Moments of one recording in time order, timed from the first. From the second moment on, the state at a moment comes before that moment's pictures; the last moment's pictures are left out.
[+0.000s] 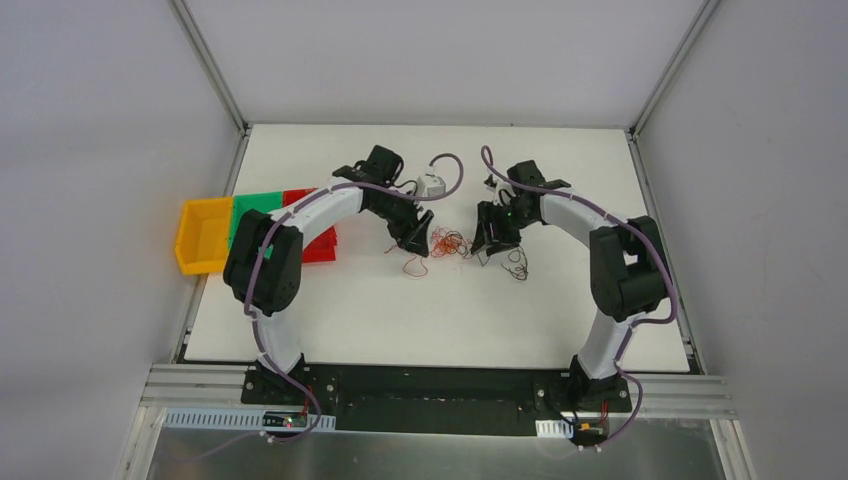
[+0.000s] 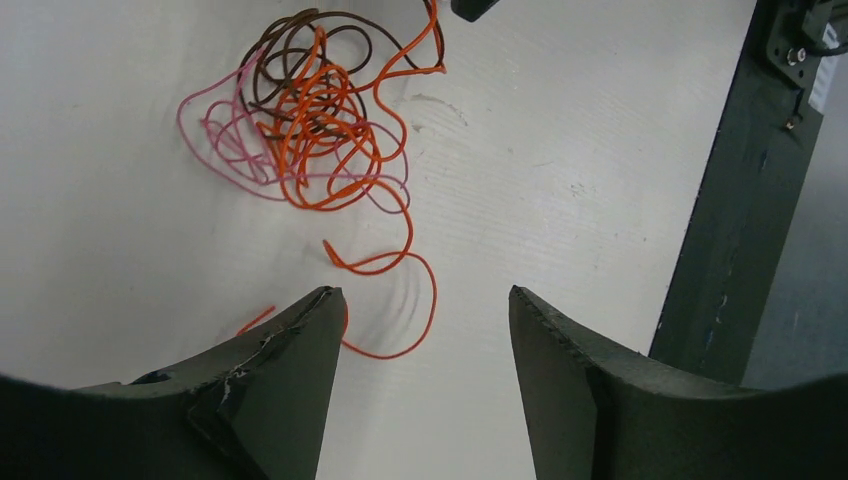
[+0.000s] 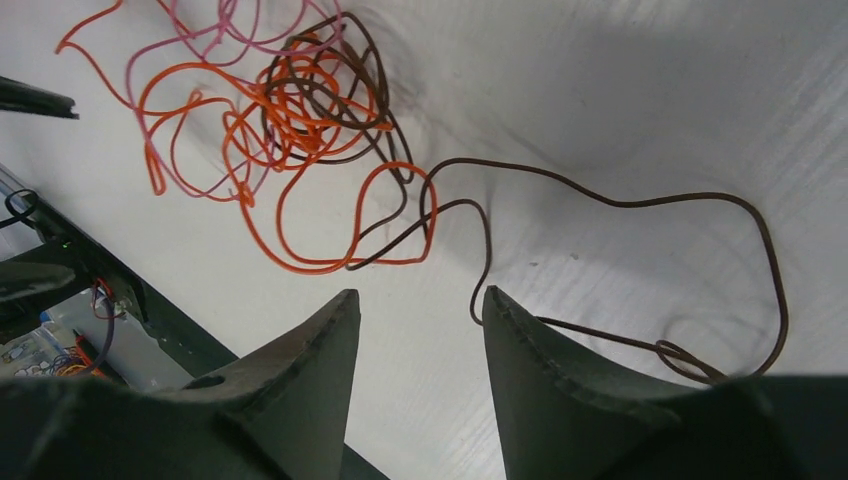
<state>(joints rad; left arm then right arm) -0.45 1.83 1.39 -0.66 0.76 0.38 0.34 1.81 1.23 -0.63 -0.51 0.19</state>
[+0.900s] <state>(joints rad) -0.48 1.58 1.59 -0.59 0.65 0.20 0.31 1.82 1.17 -0.60 -0.09 0.01</state>
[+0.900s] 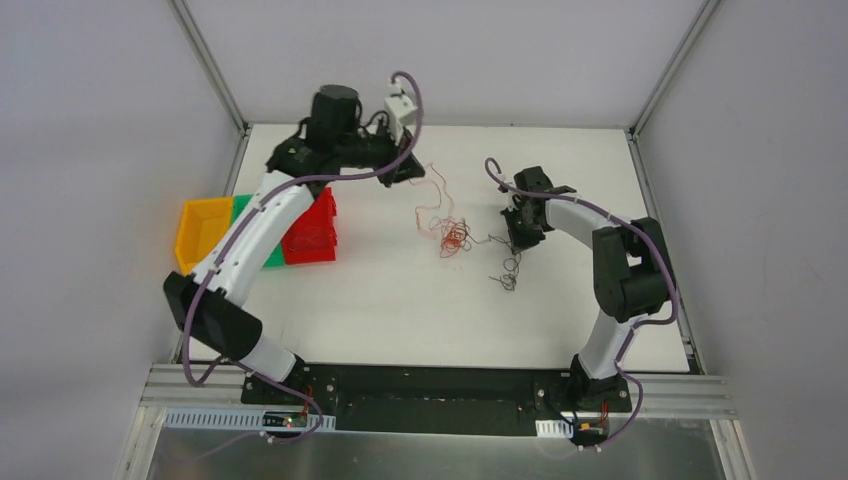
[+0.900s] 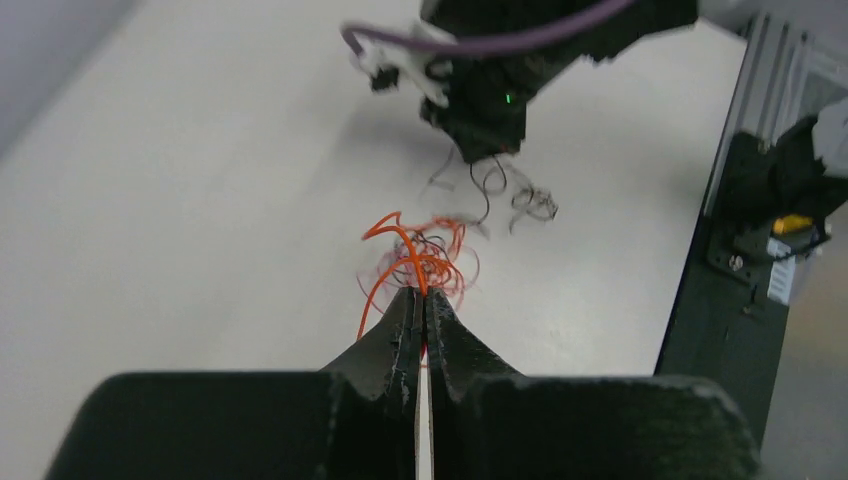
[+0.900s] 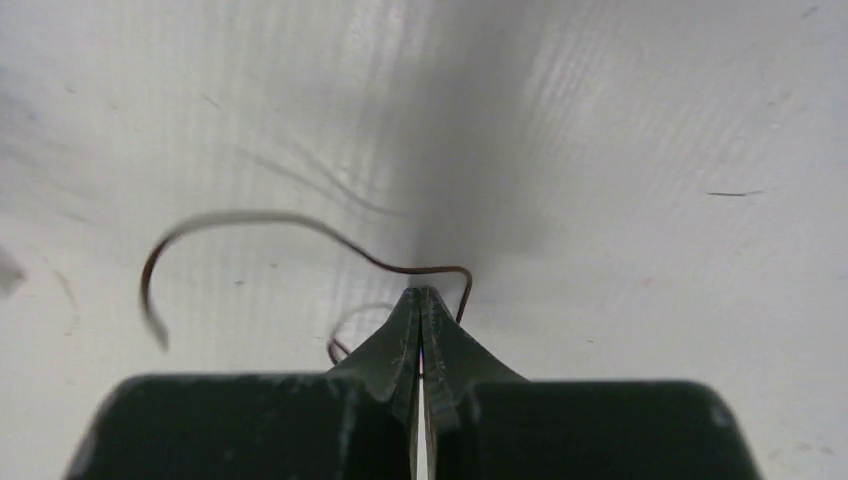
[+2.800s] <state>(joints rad) -0.51 1.71 2.35 -0.61 0.91 -0.30 0.53 1.43 0.78 0.37 -0.47 -0.09</state>
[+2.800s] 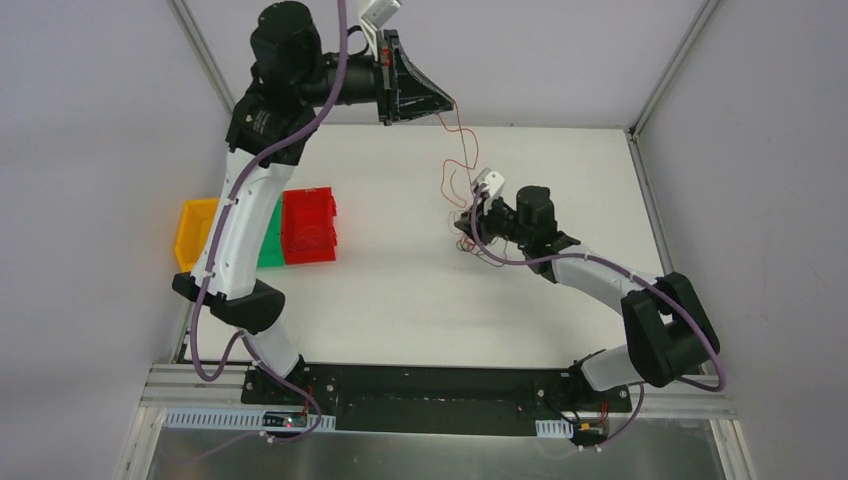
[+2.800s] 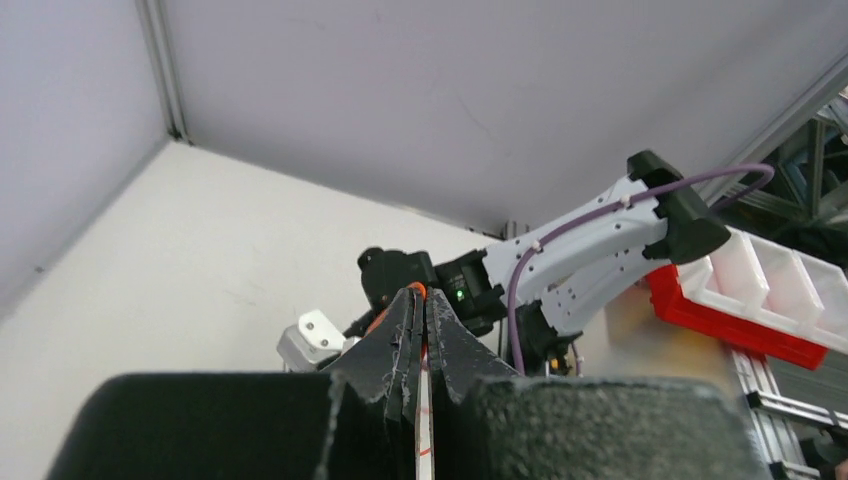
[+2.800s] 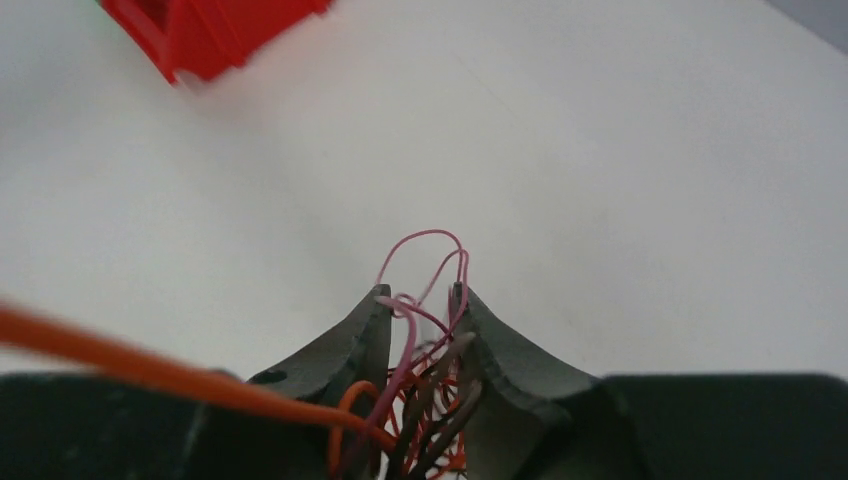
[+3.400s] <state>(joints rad) -0.29 1.71 2.54 -0.49 0.77 -0.43 0.29 1.45 0.69 0.13 -0.49 -0.47</state>
